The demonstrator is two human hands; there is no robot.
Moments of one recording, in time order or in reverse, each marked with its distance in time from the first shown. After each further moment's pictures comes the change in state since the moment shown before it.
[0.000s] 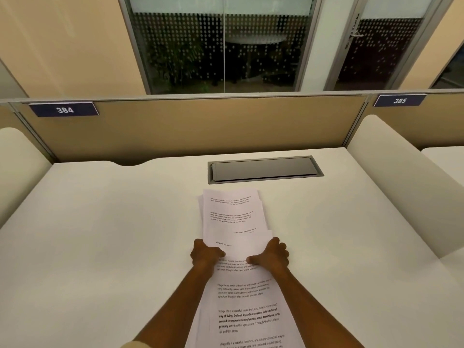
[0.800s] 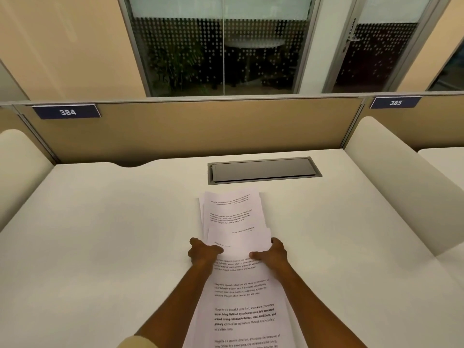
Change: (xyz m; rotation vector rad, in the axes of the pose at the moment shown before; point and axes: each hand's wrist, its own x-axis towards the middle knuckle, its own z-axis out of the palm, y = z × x) left_hand -0.004 0.000 -0.003 0.051 0.027 -0.010; right_hand 0.005 0.021 0.003 0.529 -0.062 -0.078
